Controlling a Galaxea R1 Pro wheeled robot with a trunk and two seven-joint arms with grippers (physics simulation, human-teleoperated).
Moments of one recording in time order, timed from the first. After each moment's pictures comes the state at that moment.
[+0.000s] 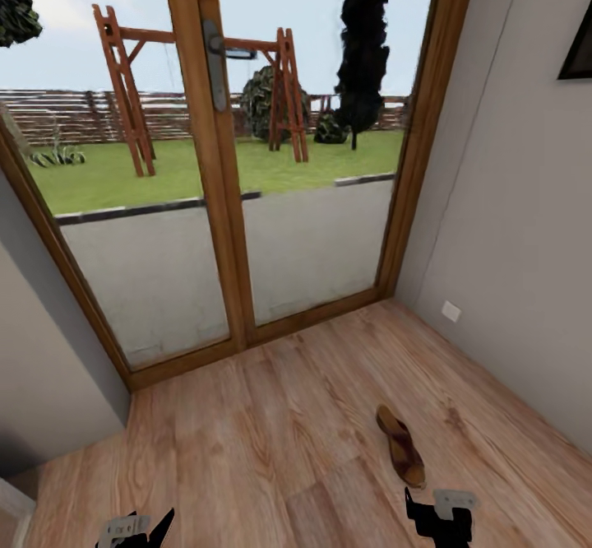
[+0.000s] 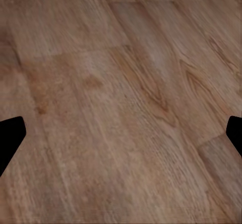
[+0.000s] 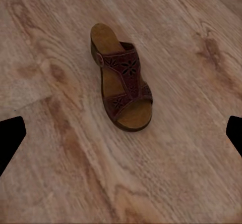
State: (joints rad) left arm -0.20 0.13 0.49 -0.46 0.01 -0.37 -0.65; right arm -0.39 -0.05 -0.21 -0.18 0.18 -0.52 -0.09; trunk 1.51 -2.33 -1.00
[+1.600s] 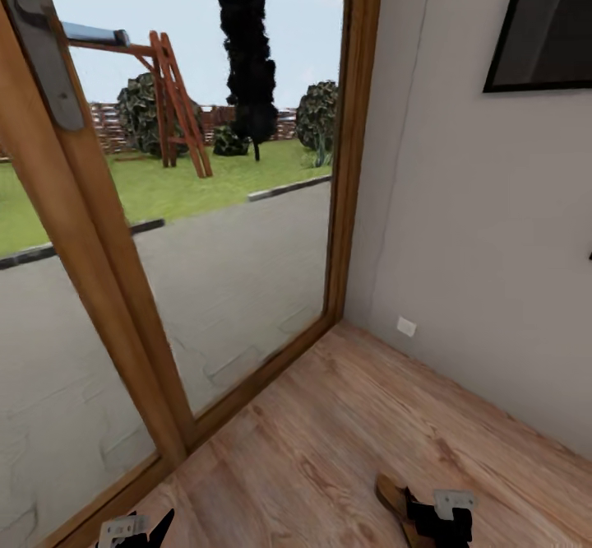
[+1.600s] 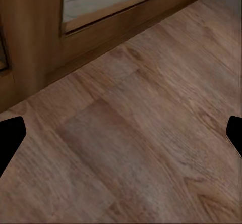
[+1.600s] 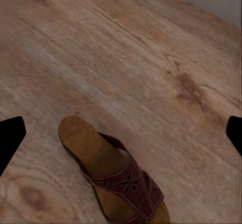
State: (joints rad) left arm -0.20 0.13 0.49 -0.46 0.01 -0.37 -0.65; right arm -0.39 -0.05 -0.21 -0.18 0.18 -0.52 -0.09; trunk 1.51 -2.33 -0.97
